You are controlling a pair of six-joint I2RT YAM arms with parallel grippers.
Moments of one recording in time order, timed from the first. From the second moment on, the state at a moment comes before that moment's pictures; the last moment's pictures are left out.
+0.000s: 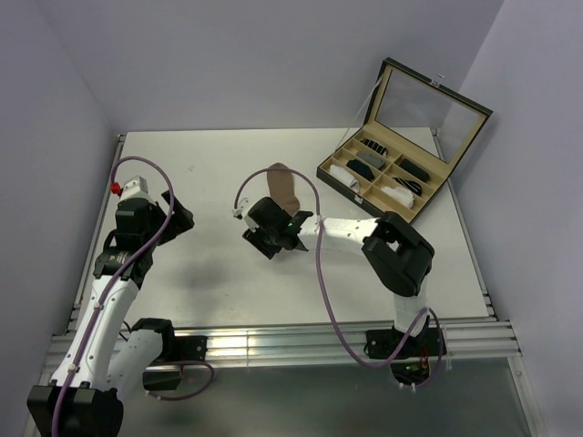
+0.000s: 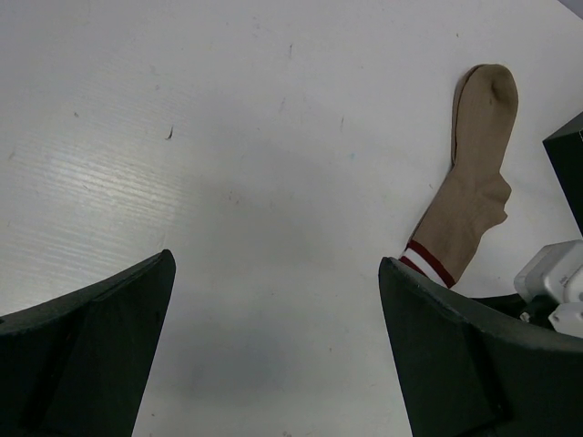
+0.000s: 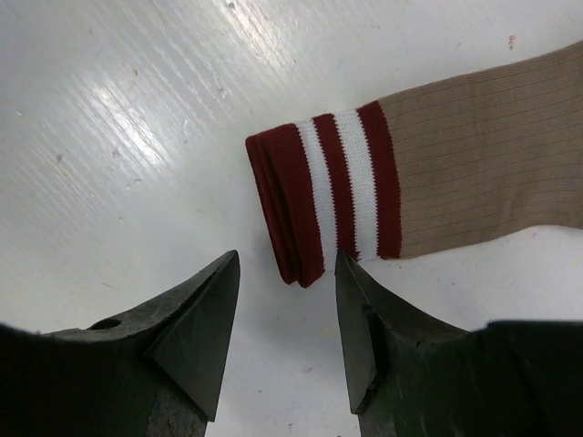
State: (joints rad) left arm -0.08 0.81 0.71 -0.45 -0.08 -0.52; right arm 0.93 1.89 1.24 -0.28 0.08 -0.05
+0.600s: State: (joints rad) left arm -0.08 0.81 0.71 -0.45 -0.07 -0.52; right arm 0.98 1.95 1.25 -0.25 0.19 -0.12
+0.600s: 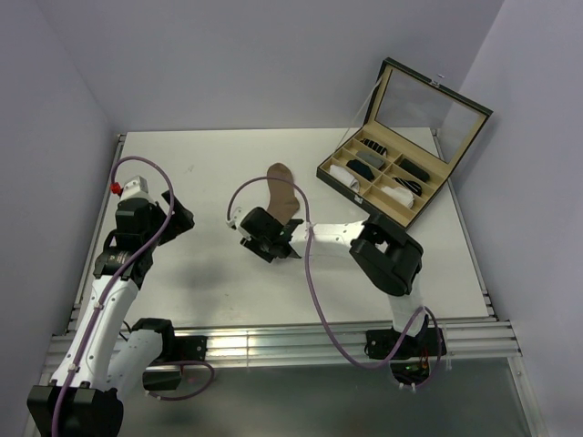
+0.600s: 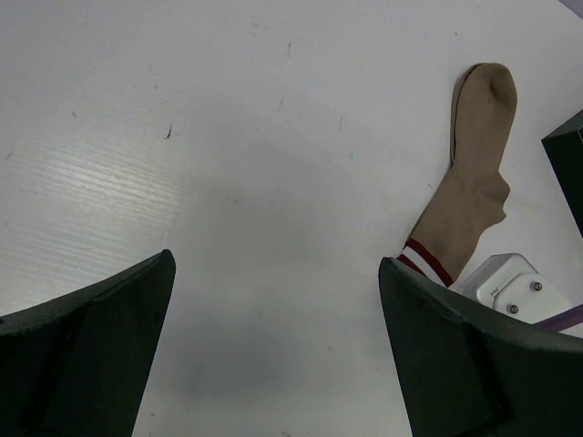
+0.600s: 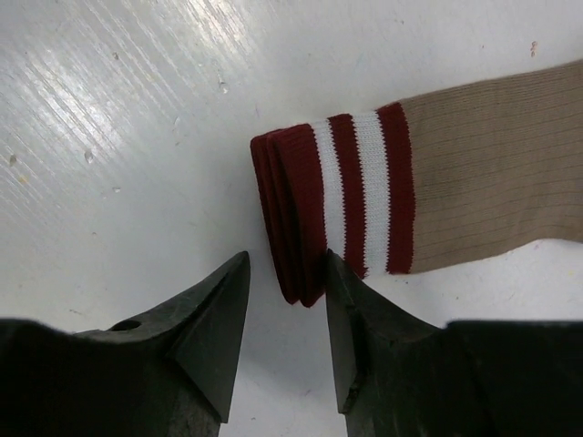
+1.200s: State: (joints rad) left arm -0.08 0.82 0.71 -0.43 -0.03 -0.54; right arm 1.00 1.97 1.26 -0.23 0.17 -0.08
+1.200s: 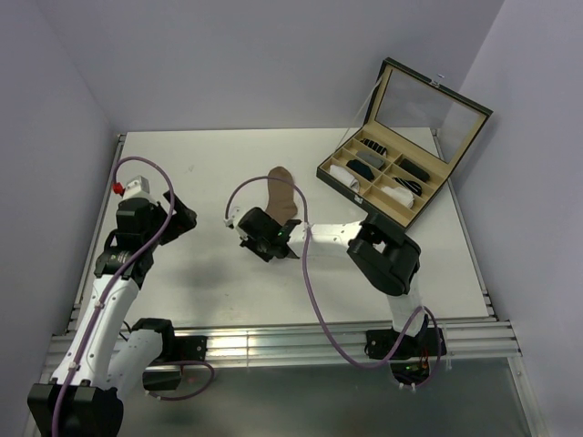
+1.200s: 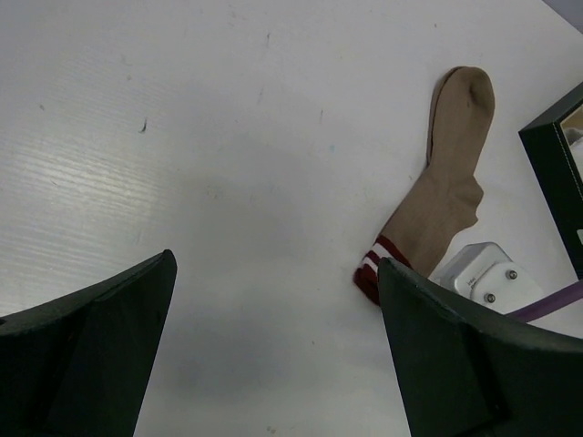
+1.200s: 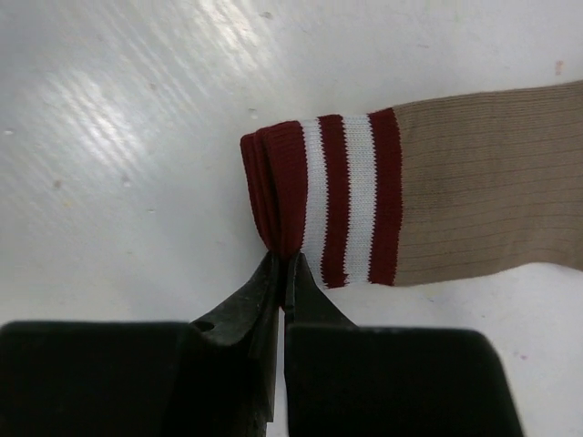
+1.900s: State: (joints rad) left arm -0.31 0.82 0.45 -0.24 -0.04 -0.84; right arm 0.80 2.04 1.33 -0.17 -0.47 0.35
